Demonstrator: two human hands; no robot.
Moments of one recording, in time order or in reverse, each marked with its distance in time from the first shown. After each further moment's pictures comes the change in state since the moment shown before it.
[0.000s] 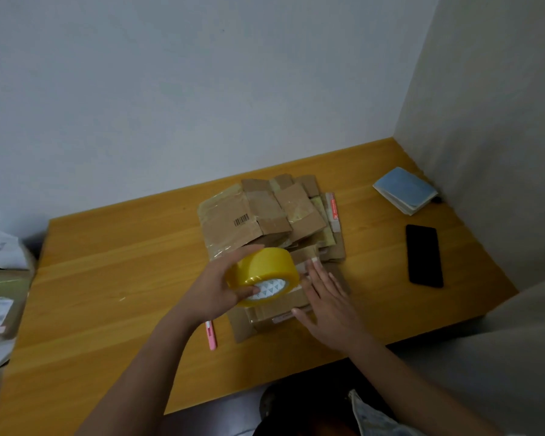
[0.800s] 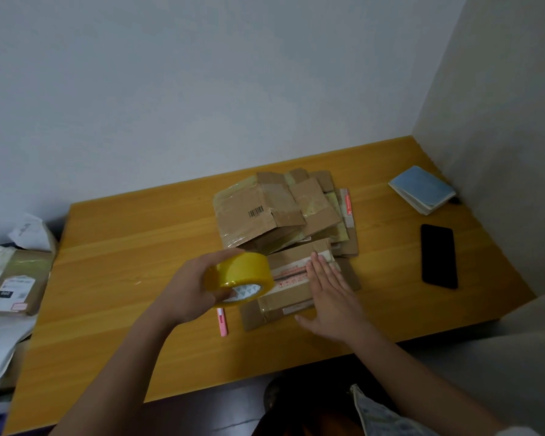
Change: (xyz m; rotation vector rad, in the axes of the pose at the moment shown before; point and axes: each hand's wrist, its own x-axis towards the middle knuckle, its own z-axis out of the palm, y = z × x) left_hand -0.044 -0.012 -0.037 0.184 0.068 -0.056; right_hand 0.009 -0.021 -0.008 -0.048 -0.133 0.029
